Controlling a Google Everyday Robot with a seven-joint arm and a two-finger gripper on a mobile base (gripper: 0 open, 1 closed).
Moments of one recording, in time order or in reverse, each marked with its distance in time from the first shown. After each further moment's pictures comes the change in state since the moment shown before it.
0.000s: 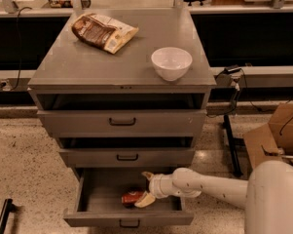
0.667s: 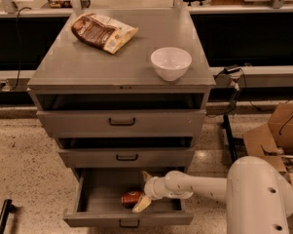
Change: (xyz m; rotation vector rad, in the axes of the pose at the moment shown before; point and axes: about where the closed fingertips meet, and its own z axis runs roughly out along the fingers) arm 0.028 -0.004 0.052 0.012 0.049 -0.006
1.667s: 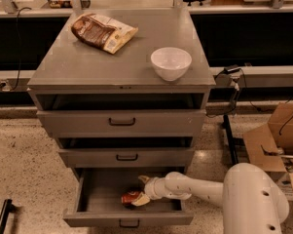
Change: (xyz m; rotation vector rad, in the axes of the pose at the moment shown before) arm 0.017 -0.010 0.025 0.011 -0.023 0.011
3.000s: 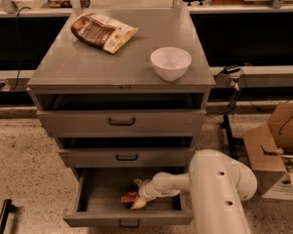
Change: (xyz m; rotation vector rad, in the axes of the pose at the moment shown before) arm 0.025 0.009 0.054 -0.059 0.157 -0.147
